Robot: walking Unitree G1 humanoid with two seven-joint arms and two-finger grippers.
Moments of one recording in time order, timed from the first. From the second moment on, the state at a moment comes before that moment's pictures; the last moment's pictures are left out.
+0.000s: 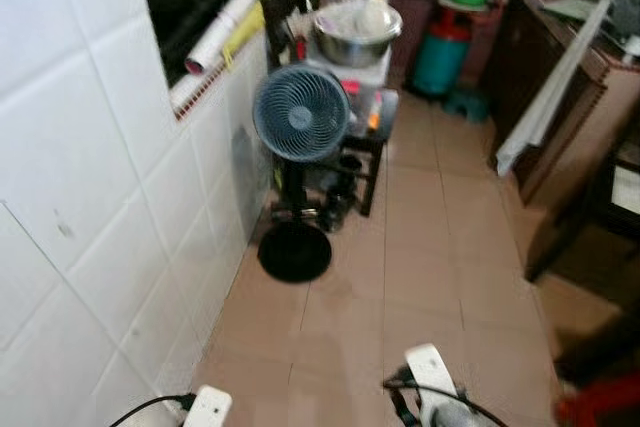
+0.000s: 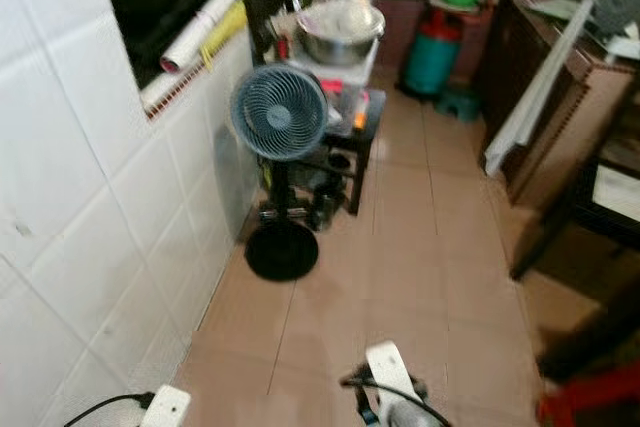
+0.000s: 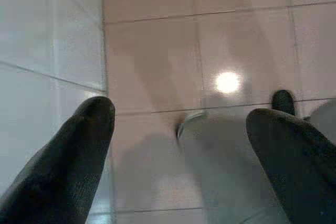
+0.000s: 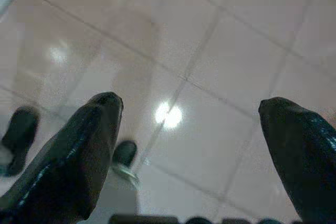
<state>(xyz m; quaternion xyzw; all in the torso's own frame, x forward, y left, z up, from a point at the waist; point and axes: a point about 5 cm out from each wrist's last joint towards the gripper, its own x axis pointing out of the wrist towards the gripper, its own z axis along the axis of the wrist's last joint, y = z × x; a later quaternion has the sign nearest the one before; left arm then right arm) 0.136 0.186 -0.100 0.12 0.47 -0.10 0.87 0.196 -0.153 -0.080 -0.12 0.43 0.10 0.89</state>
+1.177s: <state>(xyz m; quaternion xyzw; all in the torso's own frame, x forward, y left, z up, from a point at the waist) 0.133 0.189 -0.101 0.14 0.49 -0.12 0.85 0.172 -0.171 -0.090 -0.11 0.46 0.08 0.88</state>
